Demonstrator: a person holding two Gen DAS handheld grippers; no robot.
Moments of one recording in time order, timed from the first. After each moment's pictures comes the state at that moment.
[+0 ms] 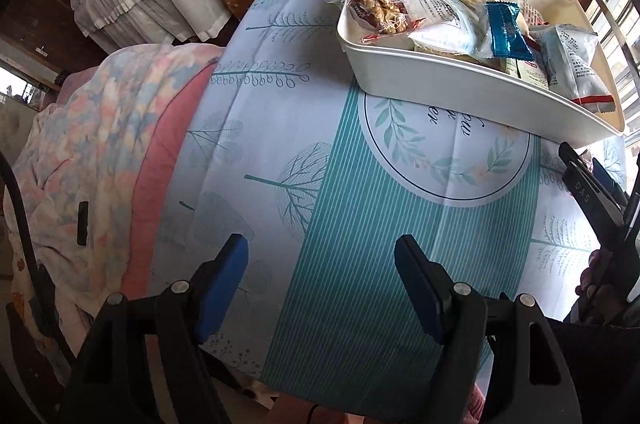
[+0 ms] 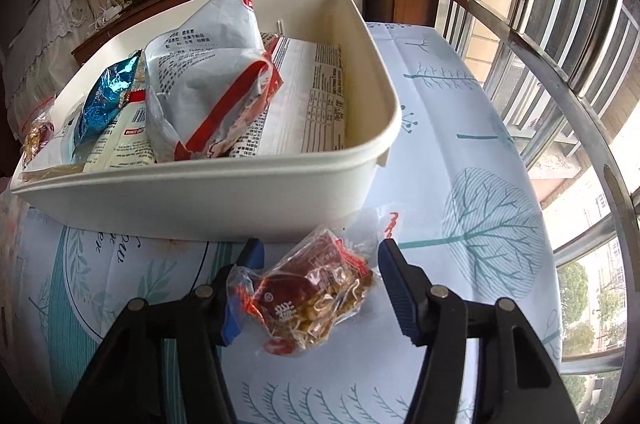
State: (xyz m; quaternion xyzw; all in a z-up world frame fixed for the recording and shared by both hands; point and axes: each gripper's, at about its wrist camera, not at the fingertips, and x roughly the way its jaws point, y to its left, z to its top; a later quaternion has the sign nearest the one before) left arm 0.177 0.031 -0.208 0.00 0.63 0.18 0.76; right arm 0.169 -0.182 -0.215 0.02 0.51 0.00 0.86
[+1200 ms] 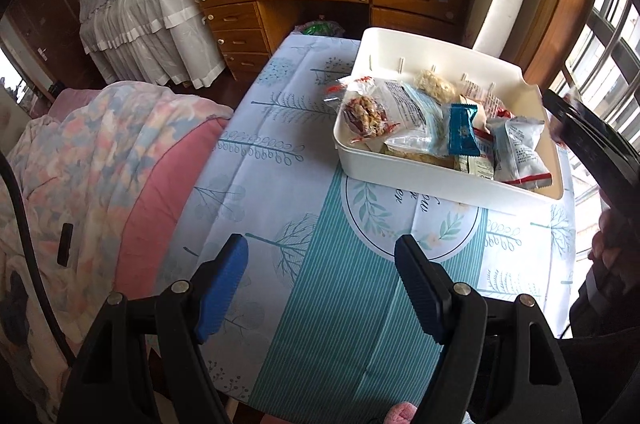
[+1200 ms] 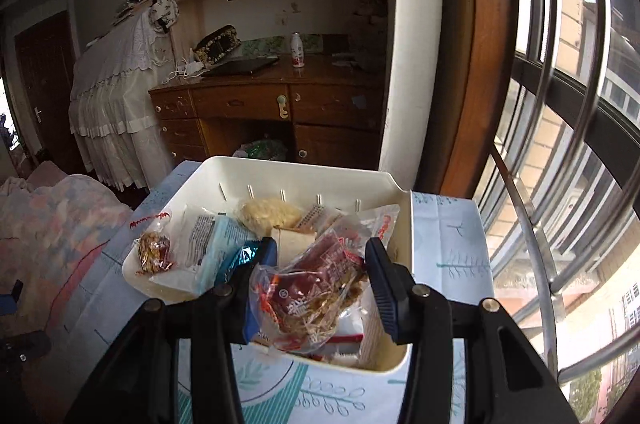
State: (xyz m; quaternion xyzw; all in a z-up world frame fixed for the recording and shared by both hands) left arm 0.164 0.033 -0.128 -0.05 0.53 0.16 0.83; right arm 0.198 -0.142 -0.068 -0.03 0.36 0.11 0.93
